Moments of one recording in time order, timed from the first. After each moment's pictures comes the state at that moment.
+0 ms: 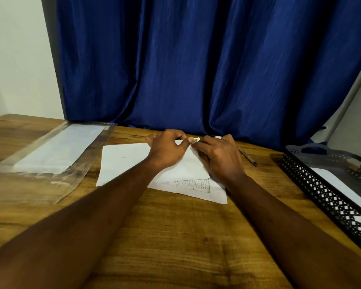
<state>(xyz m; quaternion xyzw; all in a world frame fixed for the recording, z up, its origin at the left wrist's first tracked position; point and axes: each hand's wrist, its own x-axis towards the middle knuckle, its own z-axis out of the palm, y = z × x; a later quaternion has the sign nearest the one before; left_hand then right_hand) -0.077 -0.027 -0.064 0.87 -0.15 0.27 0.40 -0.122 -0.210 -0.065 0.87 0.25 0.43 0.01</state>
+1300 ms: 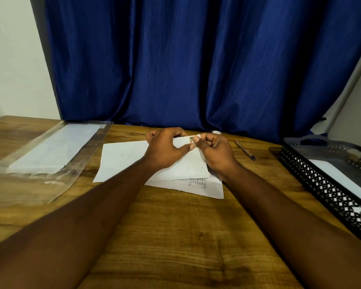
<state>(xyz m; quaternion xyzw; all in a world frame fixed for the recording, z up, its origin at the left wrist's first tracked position) -0.086 -0.027 -0.069 0.86 -0.21 0.28 0.38 -0.113 -0.198 -0.069 0.75 0.05 0.16 -0.64</state>
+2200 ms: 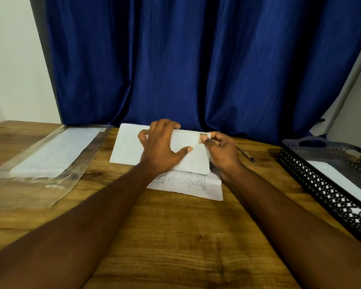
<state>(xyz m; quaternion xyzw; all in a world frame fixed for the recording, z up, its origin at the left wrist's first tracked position) -0.090 -0.024 -0.069 0.88 -0.17 0.34 0.28 -0.111 -0.204 -0.063 0.68 -0.03 0.17 -0.71</state>
